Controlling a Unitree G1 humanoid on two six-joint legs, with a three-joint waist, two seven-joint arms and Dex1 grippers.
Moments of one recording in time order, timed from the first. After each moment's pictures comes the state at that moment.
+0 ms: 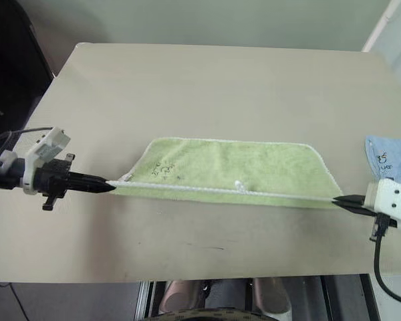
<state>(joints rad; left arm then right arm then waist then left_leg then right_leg) -0.58 1.34 -0.48 0.49 -0.80 0.33 -1.58 0.30 -1.08 -0.40 -0.16 0.37 -0.05 1.25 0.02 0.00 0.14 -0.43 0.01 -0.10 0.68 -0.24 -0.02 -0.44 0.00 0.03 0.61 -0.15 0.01</state>
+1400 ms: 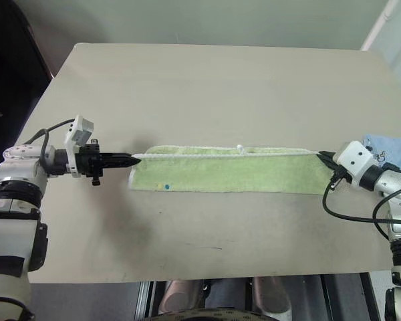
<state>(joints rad) -0.86 0.84 -0.13 1.13 -0.33 0.06 -1.57 -0.29 -0.78 -0.12 0.30 0.09 -0.20 0.87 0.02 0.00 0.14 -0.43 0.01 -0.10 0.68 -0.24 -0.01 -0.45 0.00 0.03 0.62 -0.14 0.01</state>
